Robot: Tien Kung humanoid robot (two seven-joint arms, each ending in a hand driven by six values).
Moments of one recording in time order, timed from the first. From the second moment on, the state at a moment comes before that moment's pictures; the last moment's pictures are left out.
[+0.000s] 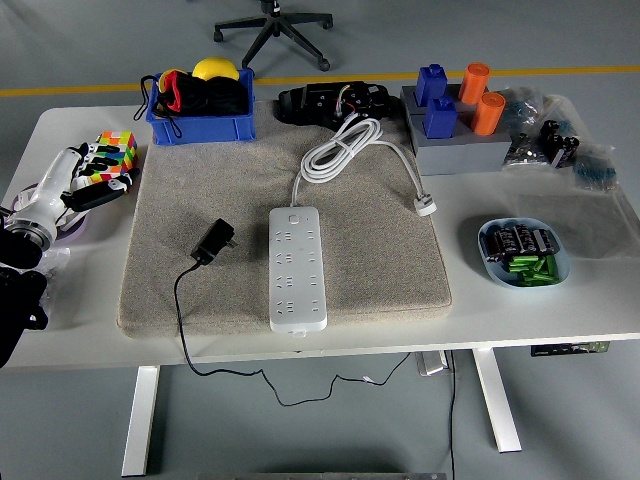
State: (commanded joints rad) left arm -0.36 0.27 -1.41 -1.05 1.73 0.06 0.03; right arm 0.04 -0.23 1.15 0.21 -0.70 -0.04 -0.15
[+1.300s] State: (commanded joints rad) left arm -0.35 0.27 -1.41 -1.06 1.73 0.05 0.03; right arm 0.04 -0.23 1.16 0.21 -0.70 -0.04 -0.15
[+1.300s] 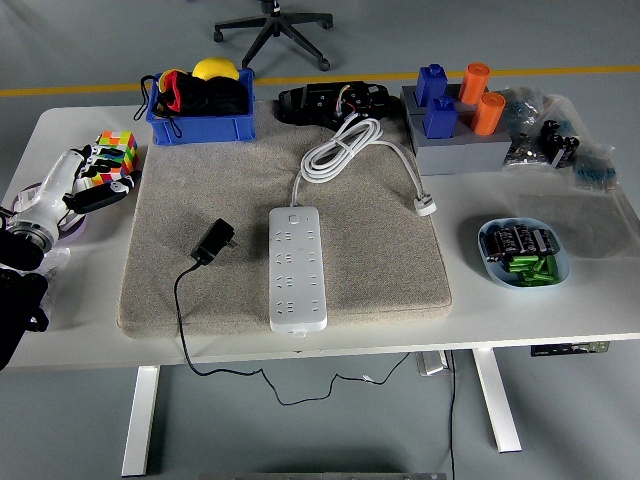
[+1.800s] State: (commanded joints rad) left arm -0.36 0.27 -1.40 -1.07 1.73 0.05 0.03; right arm 0.04 -0.23 1.17 0.21 -0.70 -0.04 -0.15
